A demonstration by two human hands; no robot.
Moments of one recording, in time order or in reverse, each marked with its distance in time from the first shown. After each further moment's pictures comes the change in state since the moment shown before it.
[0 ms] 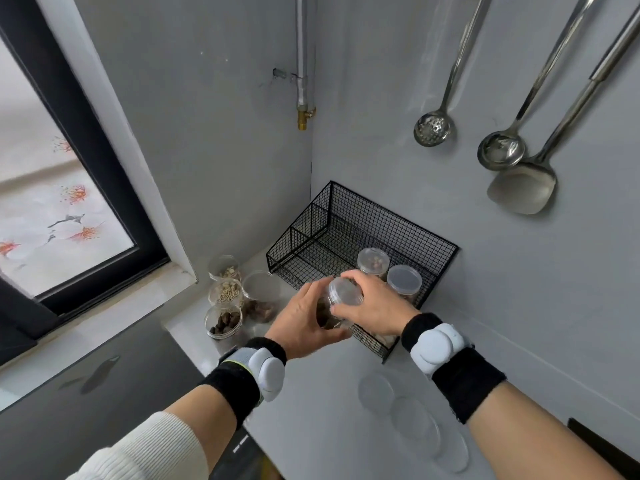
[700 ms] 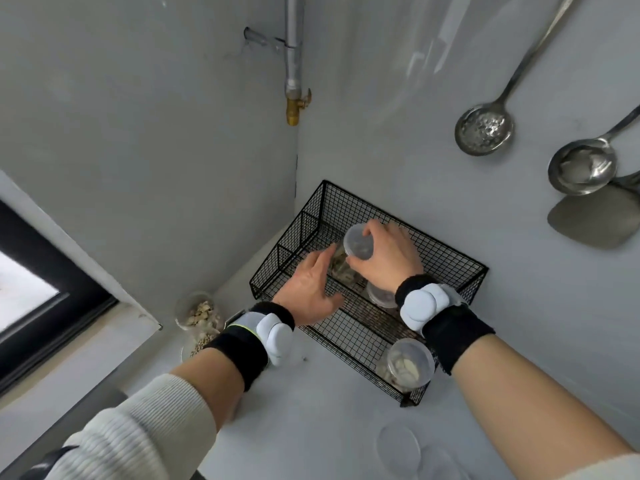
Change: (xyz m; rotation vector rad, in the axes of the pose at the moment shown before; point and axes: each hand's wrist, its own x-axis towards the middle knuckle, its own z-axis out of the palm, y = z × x) left_hand 0.182 -0.073 -0.030 0.057 -0.231 0.001; right_hand 0.185 0.007 -0.047 -0.338 0.402 0.139
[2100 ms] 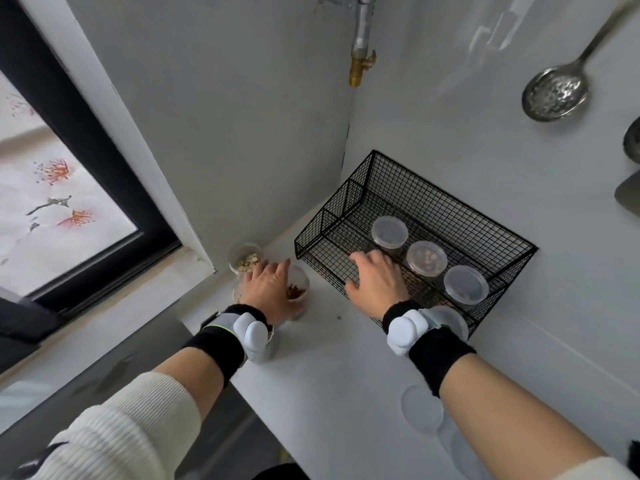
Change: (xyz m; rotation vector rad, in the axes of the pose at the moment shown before) left_hand -0.121 -0.103 0.002 0.441 -0.007 -0.482; right_hand -0.090 -0.056 0.084 -0.124 -0.214 -0.149
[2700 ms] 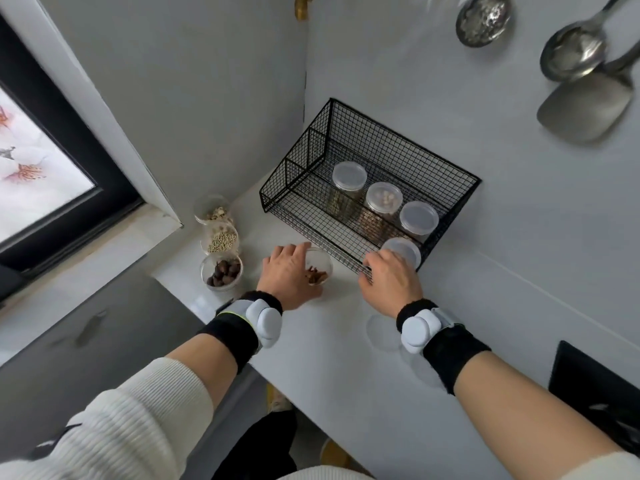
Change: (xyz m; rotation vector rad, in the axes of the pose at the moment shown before) left_hand -0.085 0.091 0.045 -0.173 0.060 0.184; right_hand -0.130 0.074 0.027 -0.022 0.056 0.054
